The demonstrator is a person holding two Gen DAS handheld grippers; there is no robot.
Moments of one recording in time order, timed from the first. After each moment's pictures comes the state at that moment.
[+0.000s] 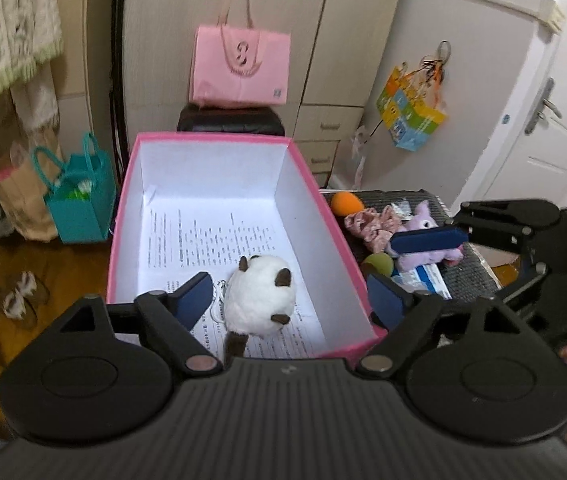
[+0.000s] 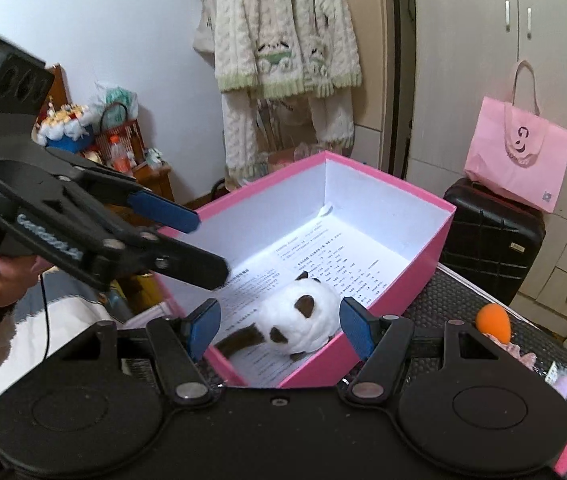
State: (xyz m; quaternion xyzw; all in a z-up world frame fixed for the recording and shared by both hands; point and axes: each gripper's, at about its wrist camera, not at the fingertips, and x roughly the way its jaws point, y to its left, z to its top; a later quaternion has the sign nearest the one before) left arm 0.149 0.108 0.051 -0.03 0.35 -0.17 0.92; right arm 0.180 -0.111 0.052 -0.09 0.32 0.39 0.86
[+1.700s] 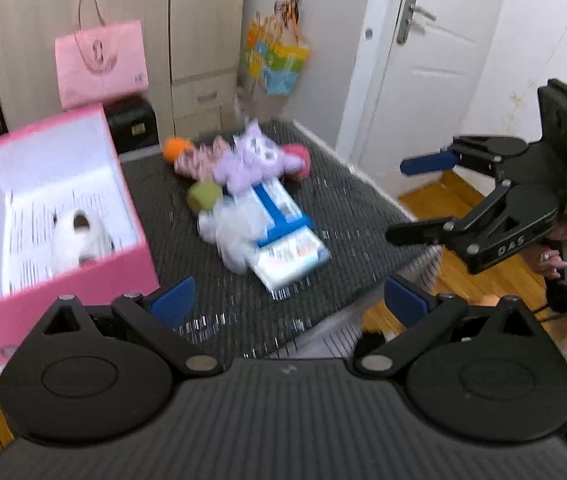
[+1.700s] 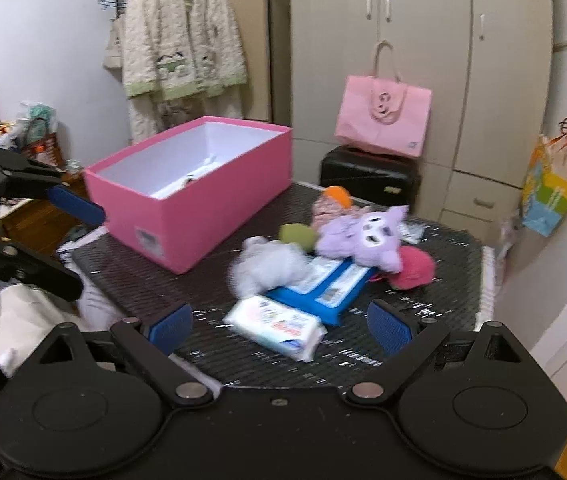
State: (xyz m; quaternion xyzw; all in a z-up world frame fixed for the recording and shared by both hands) left arm 0.062 -0.022 0.019 0.06 0.35 -0.32 0.88; right arm 0.075 -0.274 0.011 -0.08 0.30 0.24 0.92
